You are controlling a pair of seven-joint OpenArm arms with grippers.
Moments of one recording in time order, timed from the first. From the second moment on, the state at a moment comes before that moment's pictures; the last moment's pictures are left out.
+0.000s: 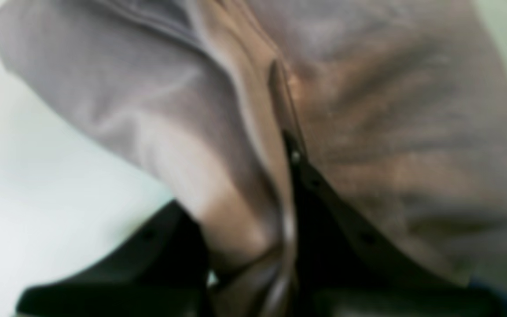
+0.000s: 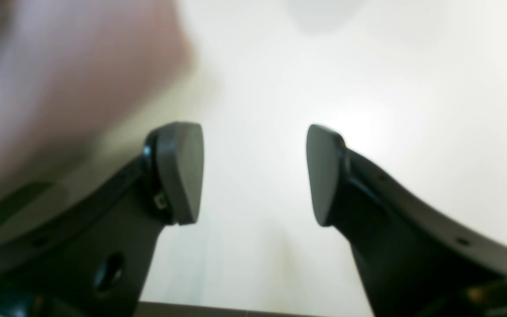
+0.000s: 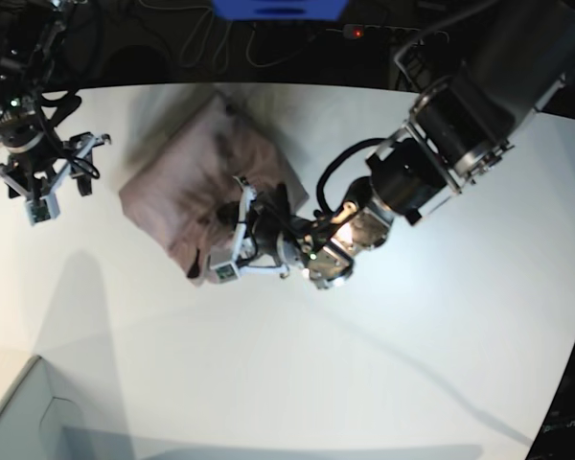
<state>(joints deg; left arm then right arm) -35.7 0.8 56.7 34.1 -25.0 -39.7 21.7 -15.3 3.9 31.8 103.3 -4.5 39.0 -38.5</state>
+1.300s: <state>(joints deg) -39.5 6.8 59.1 41.6 9.6 -39.9 14.2 -16.3 -1.9 36.2 103.2 -4.7 39.0 -38.5</state>
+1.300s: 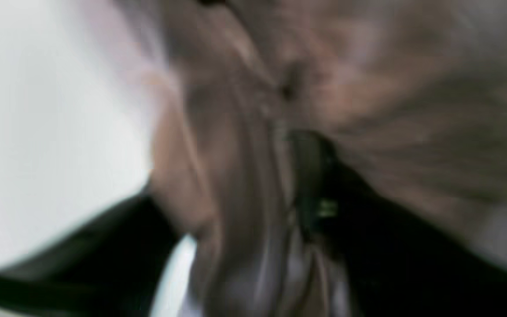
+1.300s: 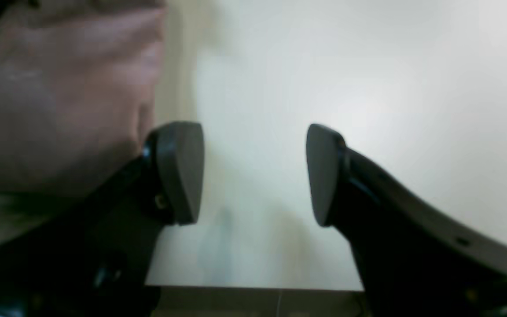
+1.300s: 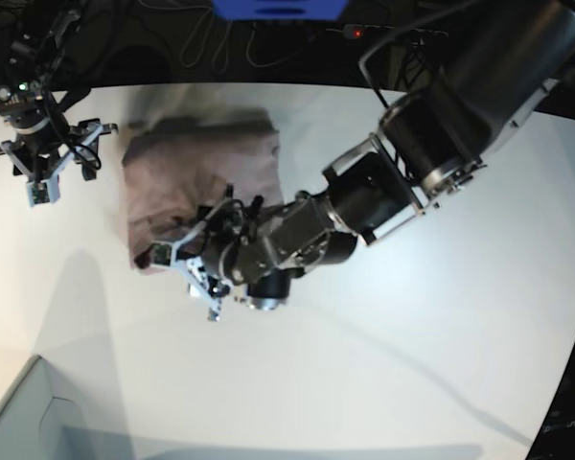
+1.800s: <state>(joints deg) -39.3 2.2 44.0 48.8 9.7 -40.0 13.9 -16.4 -3.8 36.3 103.2 -4.8 39.1 -38.5</state>
